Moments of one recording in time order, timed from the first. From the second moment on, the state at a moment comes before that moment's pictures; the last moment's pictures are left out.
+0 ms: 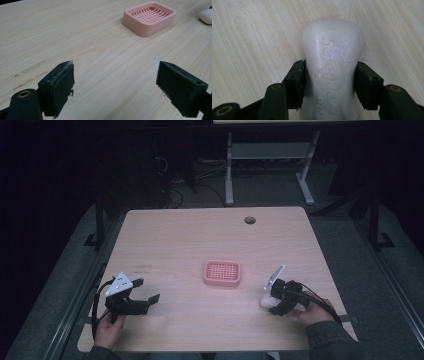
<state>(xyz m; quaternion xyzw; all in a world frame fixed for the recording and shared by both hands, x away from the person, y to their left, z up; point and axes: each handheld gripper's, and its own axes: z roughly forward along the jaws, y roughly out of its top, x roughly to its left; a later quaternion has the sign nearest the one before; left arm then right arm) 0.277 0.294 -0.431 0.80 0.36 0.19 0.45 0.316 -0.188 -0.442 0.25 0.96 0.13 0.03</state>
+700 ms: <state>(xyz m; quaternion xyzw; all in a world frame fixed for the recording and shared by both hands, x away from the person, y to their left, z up) 0.277 0.295 -0.430 0.79 0.36 0.19 0.45 0.312 -0.183 -0.426 0.23 0.96 0.14 0.05</state>
